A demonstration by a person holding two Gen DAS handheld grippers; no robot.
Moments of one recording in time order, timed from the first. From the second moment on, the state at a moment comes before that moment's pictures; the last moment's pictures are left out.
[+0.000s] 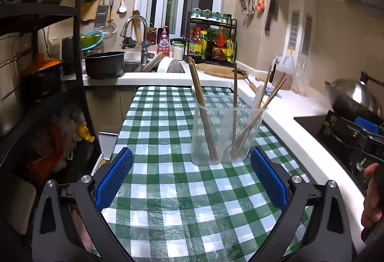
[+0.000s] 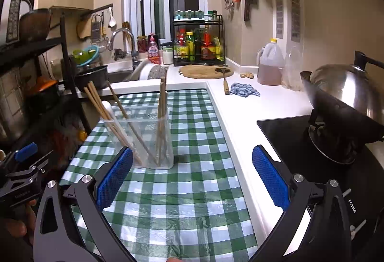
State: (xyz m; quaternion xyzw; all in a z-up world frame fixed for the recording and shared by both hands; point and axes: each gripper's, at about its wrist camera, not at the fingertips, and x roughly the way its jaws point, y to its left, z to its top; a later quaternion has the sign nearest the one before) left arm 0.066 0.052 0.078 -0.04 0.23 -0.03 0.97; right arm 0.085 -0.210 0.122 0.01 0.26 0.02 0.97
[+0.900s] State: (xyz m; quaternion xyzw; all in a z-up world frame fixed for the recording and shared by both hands) left arm 0.072 0.045 0.056 -0.04 0.26 -0.02 0.97; right arm 0.088 -0.195 0.088 0.00 0.28 0.02 0.96
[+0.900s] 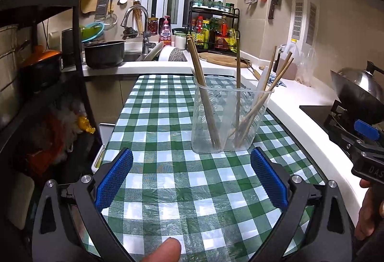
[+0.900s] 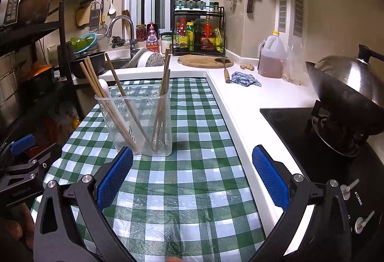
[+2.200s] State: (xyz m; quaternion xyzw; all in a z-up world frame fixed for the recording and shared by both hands) left arm 0.075 0.046 0.059 -0.04 0.25 -0.02 0.97; right arm 0.088 -0.193 0.094 -0.01 0.28 0.02 0.96
